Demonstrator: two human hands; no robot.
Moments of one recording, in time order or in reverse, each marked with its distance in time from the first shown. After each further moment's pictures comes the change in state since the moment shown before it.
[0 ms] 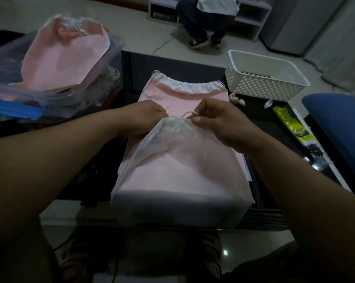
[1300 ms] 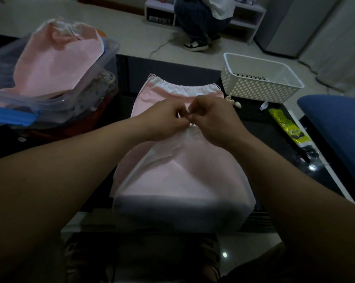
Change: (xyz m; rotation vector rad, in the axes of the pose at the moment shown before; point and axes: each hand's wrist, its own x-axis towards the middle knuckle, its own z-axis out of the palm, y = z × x) left_hand 0.009 0.045 0.026 -0.021 0.134 0.189; right_hand 0.014 -0.009 0.011 -0.367 0.233 -0.113
